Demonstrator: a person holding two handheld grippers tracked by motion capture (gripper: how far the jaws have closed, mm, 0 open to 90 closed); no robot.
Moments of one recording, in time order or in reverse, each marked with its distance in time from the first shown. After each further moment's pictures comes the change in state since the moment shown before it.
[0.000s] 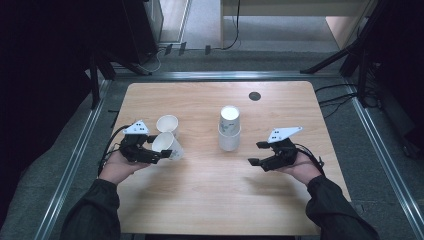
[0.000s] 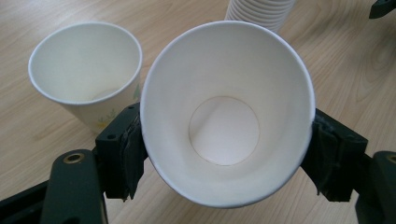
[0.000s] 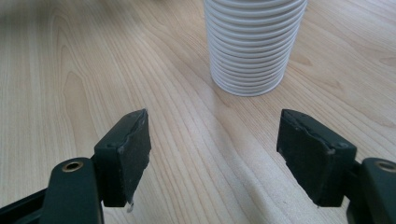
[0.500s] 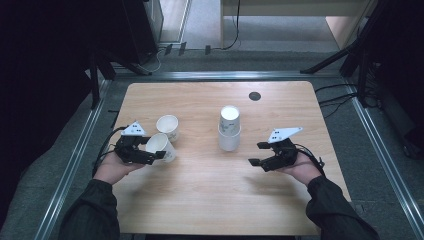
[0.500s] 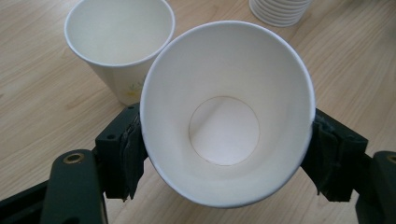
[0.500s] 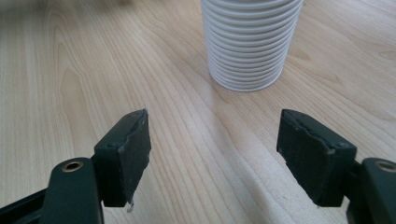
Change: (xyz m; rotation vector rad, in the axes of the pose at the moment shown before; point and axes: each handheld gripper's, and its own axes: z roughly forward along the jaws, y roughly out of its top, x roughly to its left) left arm 0.009 -0.009 -0.002 0.069 0.066 0.005; right arm -0.001 -0.002 0.000 0.009 -0.005 0.014
